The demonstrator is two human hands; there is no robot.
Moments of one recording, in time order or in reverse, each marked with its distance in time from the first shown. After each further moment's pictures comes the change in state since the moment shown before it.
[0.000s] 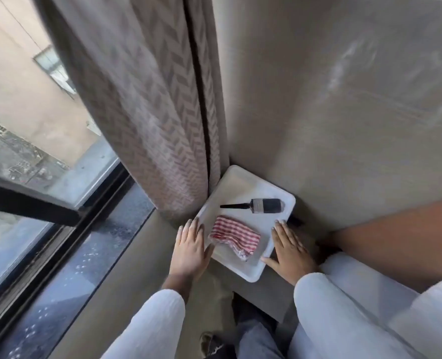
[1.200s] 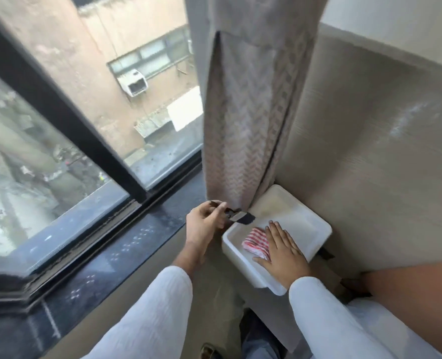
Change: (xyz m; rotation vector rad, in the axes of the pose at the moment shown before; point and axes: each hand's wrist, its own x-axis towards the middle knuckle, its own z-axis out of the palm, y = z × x) left_hand -0.005 -0.027 -0.122 -1.334 0.382 -0.500; right_hand 0.018 -0.105 -0.054 -0.031 0.048 -0.269
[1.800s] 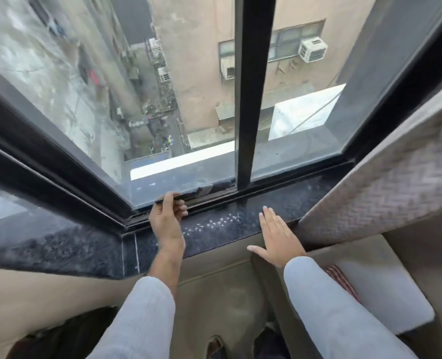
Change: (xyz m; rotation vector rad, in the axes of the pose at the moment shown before) left_hand -0.047 -0.019 -0.258 -0.682 0.883 0.106; right_hand 0.116 -0.205 -0.012 -0.294 -0.060 -0.552
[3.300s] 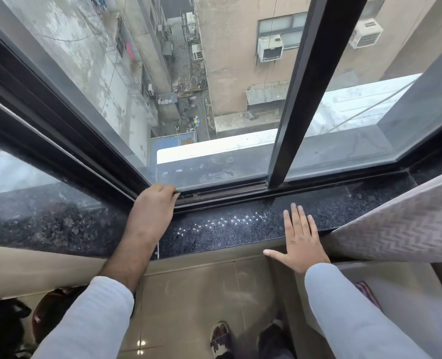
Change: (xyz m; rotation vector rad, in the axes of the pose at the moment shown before) left_hand 0.031 0.083 -0.061 1.641 -0.258 0.745; right_hand 0.024 0.001 0.026 -0.034 0.048 -0.003
